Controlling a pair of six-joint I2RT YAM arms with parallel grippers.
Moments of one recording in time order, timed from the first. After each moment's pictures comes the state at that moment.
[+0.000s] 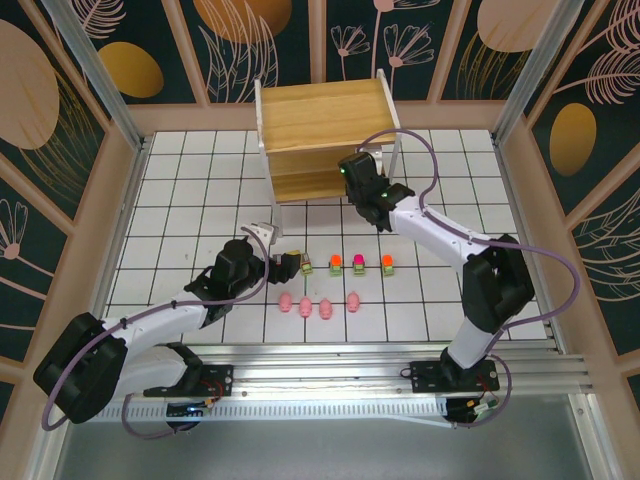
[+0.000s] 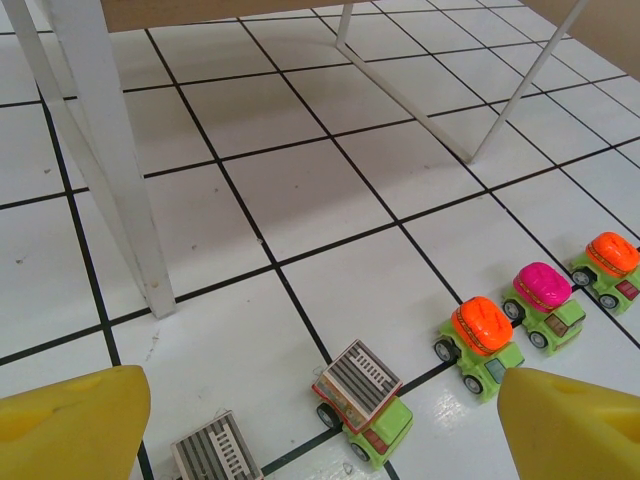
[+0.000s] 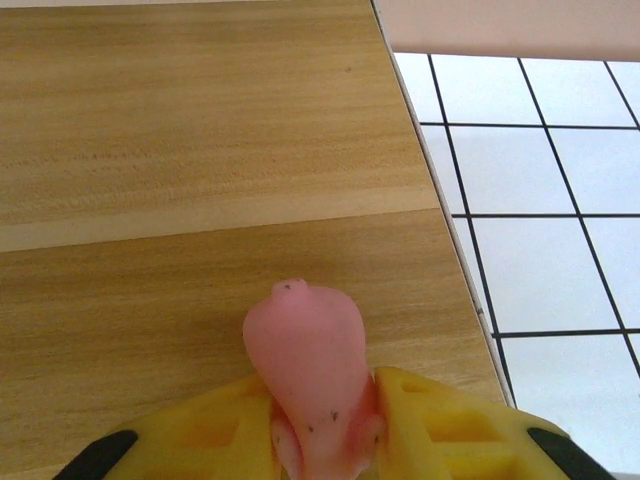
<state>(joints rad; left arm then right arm) -0.66 1.17 0.41 0.33 -0.02 -0.26 0.64 1.69 1.33 -0.39 0.56 0.36</state>
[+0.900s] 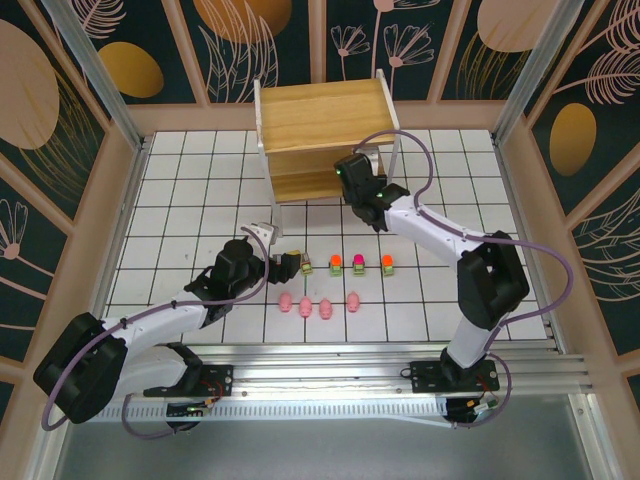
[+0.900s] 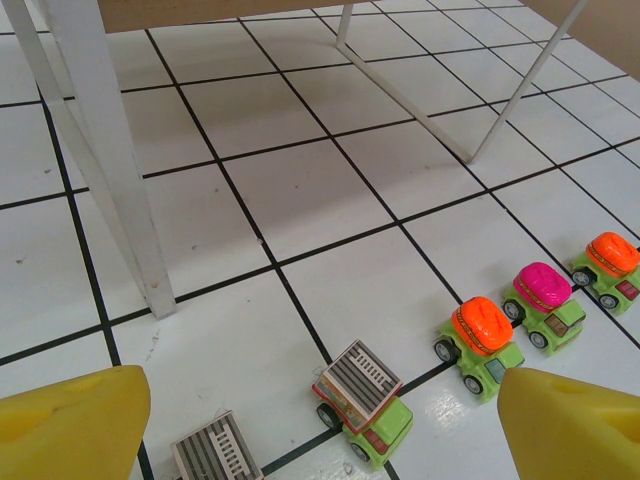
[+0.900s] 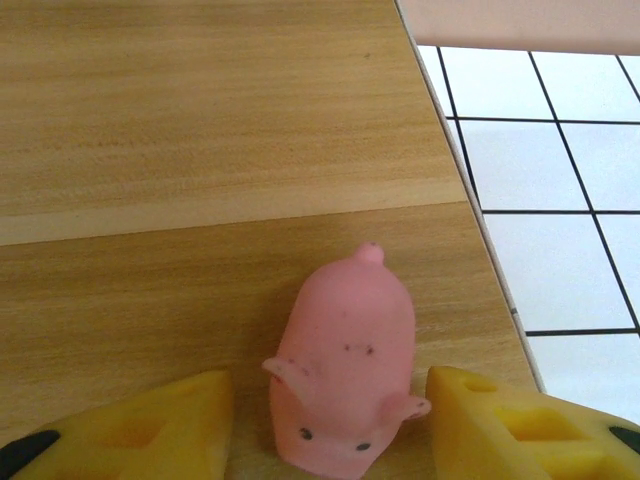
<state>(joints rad) -0.66 1.17 0.41 0.33 -0.02 -0.26 0.66 1.72 1.34 -0.39 0.57 0.37</state>
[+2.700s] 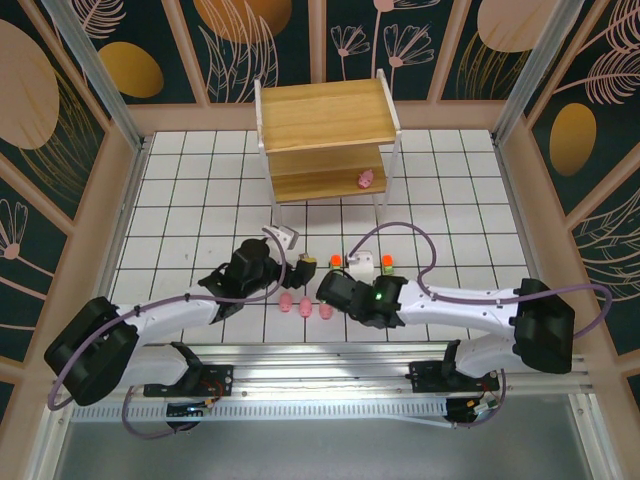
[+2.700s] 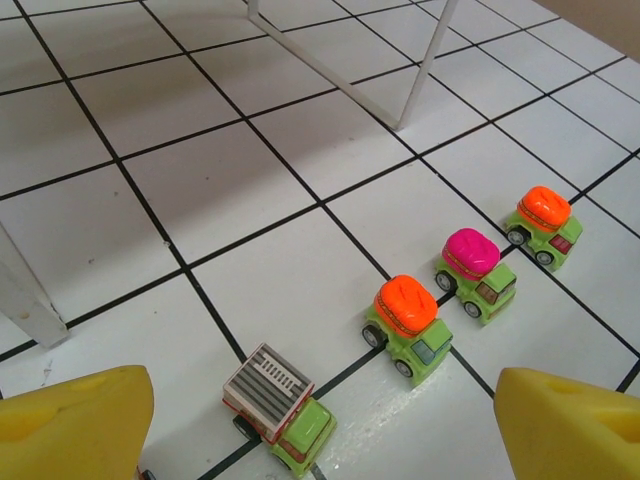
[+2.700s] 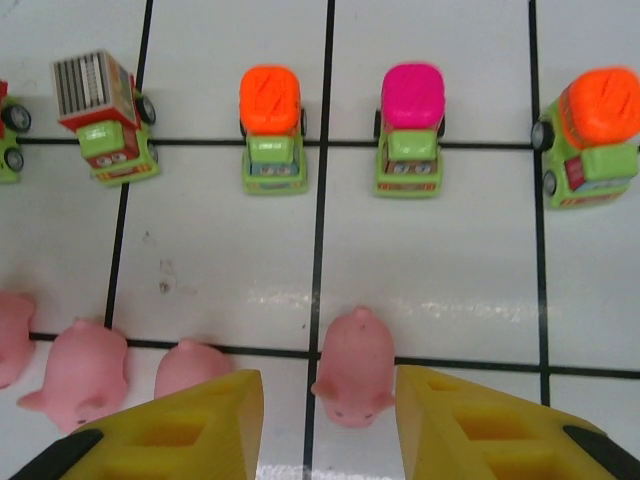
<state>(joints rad) -0.76 1.27 0.48 0.33 0.00 -0.21 1.24 1.35 0.84 -0.69 0.51 1.07</state>
